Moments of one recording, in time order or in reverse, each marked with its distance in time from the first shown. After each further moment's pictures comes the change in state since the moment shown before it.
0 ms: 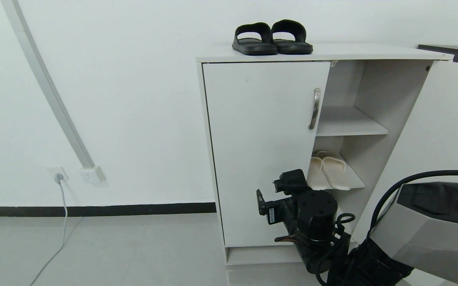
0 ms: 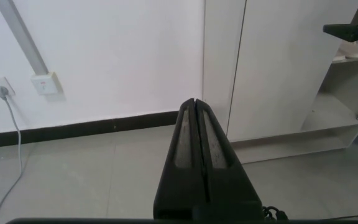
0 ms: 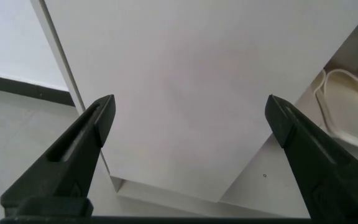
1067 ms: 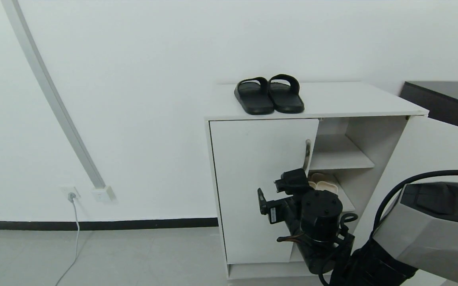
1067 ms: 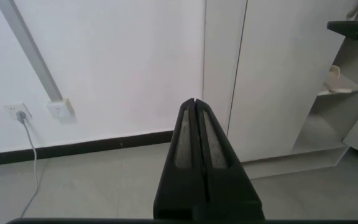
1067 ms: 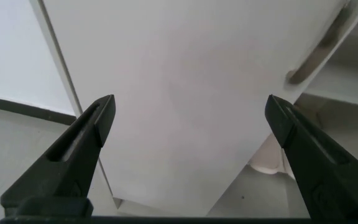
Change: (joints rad) left arm 0.000 0.000 0.000 0.000 0.000 0.001; right arm 0.002 -0.011 0.019 -0.035 -0.001 -0.035
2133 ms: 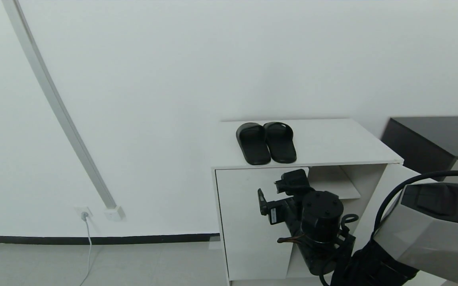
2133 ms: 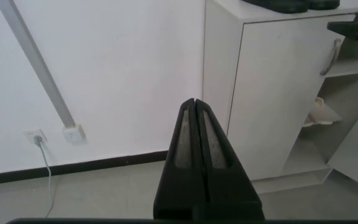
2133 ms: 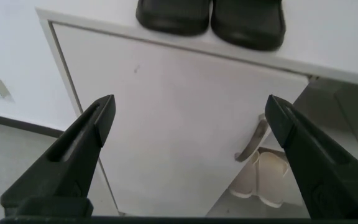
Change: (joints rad) left arm 0.000 0.001 0.000 0.000 0.000 0.000; right arm 0.002 -0.001 0.007 -0.006 0.000 -0.001
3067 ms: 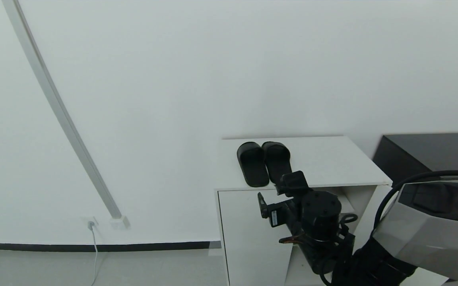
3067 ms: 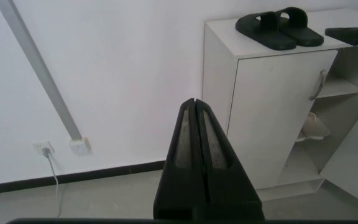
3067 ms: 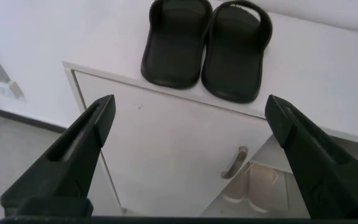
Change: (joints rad) left arm 0.000 0.000 0.000 0.000 0.000 0.001; right arm -0.022 0.010 -0.008 0.055 0.055 0.018
